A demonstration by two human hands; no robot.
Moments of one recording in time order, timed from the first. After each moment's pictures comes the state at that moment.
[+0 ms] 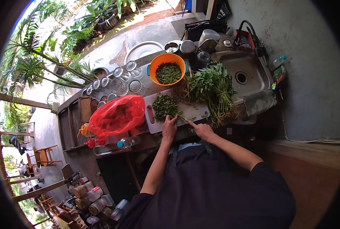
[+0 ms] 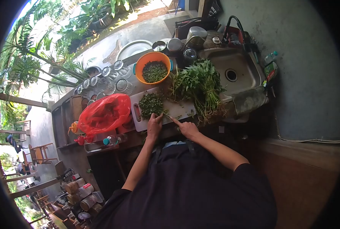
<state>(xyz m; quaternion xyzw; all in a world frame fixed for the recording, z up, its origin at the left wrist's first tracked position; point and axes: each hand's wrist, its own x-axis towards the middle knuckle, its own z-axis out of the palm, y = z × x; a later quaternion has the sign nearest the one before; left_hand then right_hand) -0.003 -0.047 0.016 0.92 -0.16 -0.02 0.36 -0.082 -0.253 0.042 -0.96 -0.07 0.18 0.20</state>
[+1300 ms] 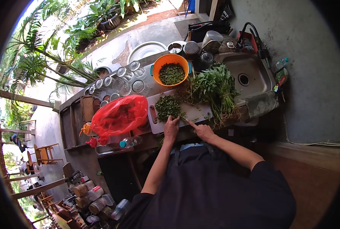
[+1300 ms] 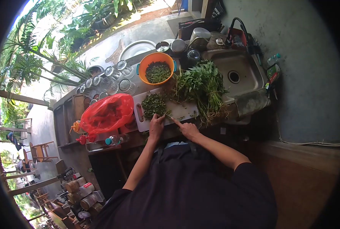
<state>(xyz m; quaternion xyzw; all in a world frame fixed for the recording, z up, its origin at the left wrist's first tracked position) -0.002 -0.044 0.019 0.92 -0.16 -0.02 0.36 -0.078 -0.245 0.033 -0.96 -0.07 0.17 0.21</state>
